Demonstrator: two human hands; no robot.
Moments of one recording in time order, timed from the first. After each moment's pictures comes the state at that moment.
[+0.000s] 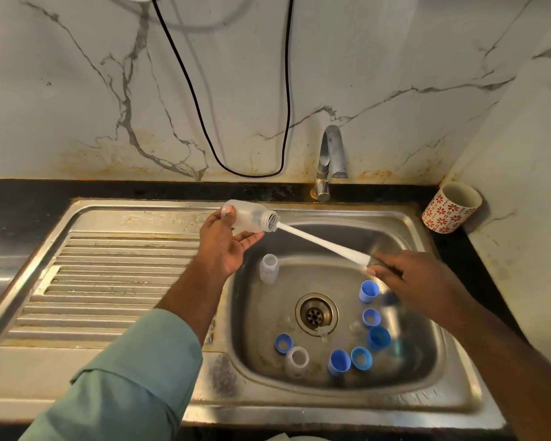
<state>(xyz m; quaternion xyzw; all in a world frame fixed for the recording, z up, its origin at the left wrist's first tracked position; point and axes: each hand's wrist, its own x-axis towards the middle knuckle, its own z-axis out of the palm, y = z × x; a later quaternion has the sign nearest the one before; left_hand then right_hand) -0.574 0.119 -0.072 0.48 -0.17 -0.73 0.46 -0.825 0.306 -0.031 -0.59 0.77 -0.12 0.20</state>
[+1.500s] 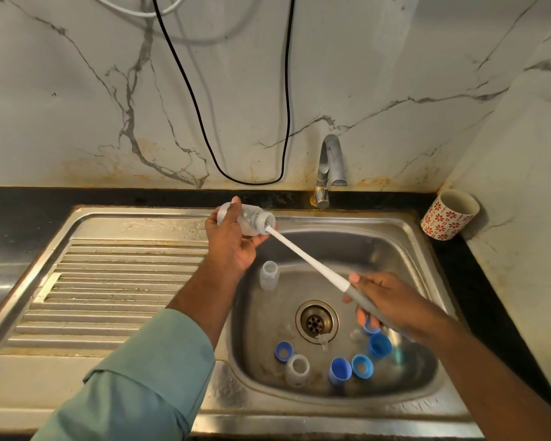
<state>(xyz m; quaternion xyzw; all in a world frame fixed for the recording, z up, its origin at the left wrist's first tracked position) -0.593 0.122 -0.048 0.44 -0.11 -0.73 0.51 -0.793 0.302 -0.049 -0.41 0.73 -0.28 0.46</state>
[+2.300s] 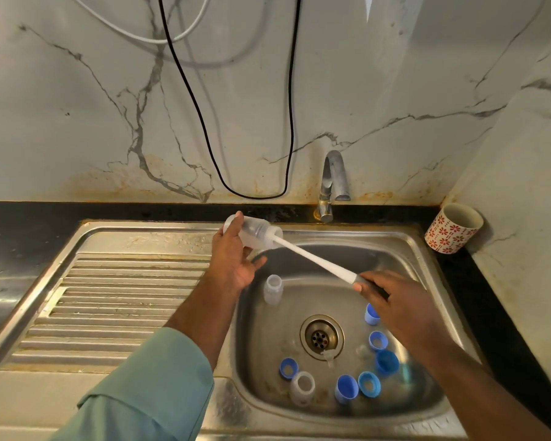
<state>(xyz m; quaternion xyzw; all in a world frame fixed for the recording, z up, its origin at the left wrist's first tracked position) -0.584 0.122 -0.051 0.48 -0.16 -0.74 0.45 -0.796 0.302 -0.055 -0.57 0.76 -0.27 0.17</state>
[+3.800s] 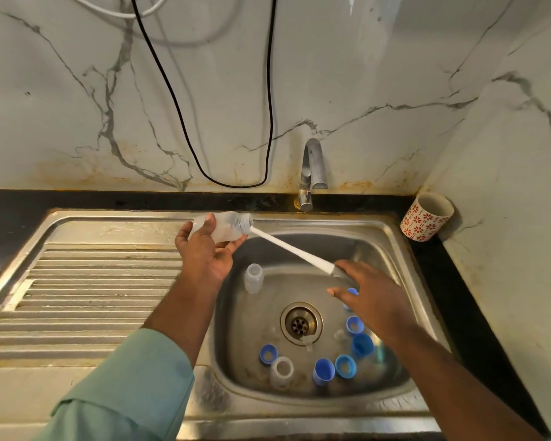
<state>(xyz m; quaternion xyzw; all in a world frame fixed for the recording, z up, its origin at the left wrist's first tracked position) -0.584 0.136 -0.048 0.44 -0.05 -0.70 0.56 -0.799 0.300 -0.073 -0.55 0.80 -0.18 0.16</state>
